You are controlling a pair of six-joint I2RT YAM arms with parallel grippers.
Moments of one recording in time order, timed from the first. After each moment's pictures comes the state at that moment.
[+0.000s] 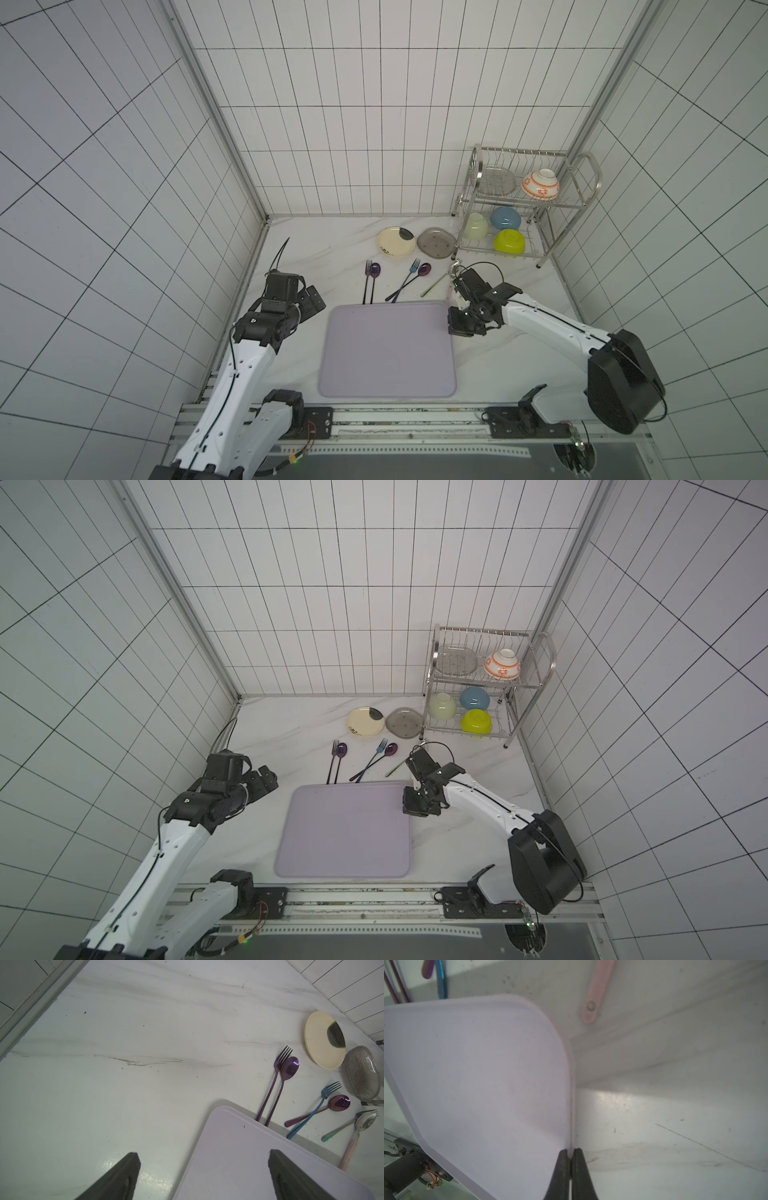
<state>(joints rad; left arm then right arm) -0.11 0.89 0.82 -0.84 -0.06 -0.64 0.64 1.36 0.85 -0.79 -0.24 0.58</state>
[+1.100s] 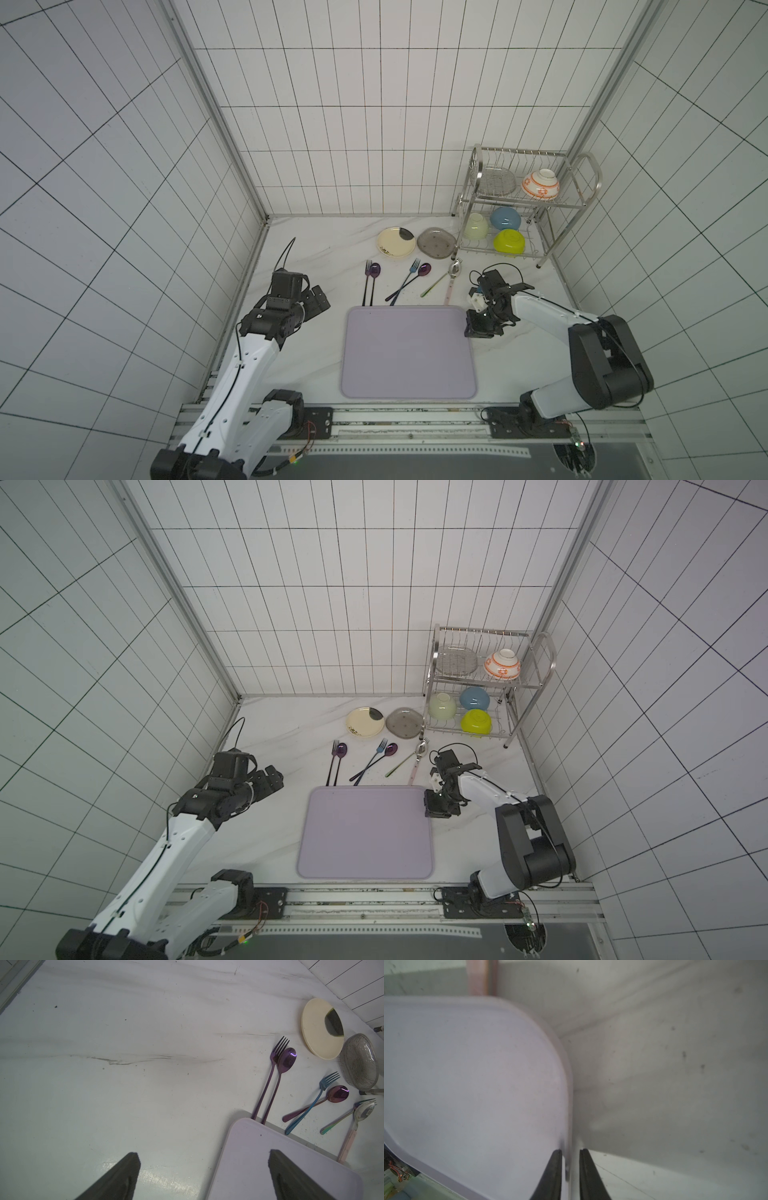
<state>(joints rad) -0.12 0.94 0.79 -0.77 -0.02 -0.62 0.38 1.50 0.80 -0.75 -0.31 0.25</state>
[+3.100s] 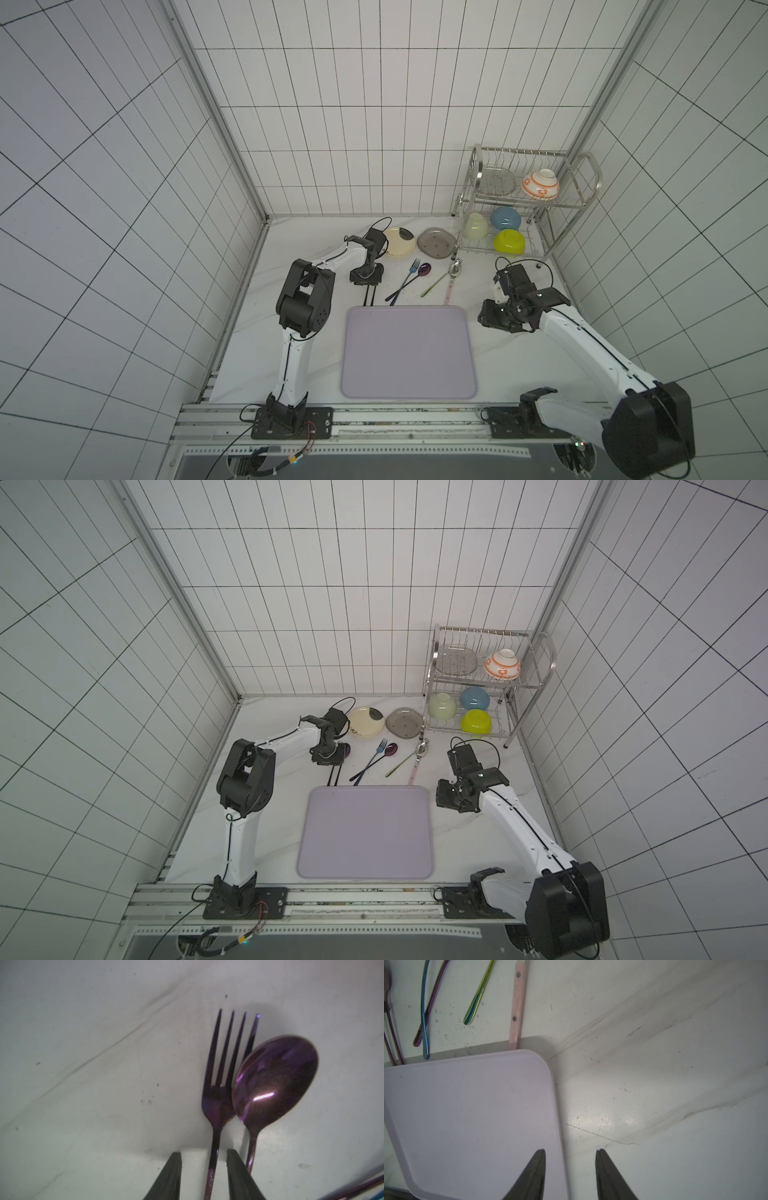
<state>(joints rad) -0.44 2.17 1.65 -0.87 -0.08 -0.40 0.37 1.16 0.84 -0.89 -0.12 0.41</state>
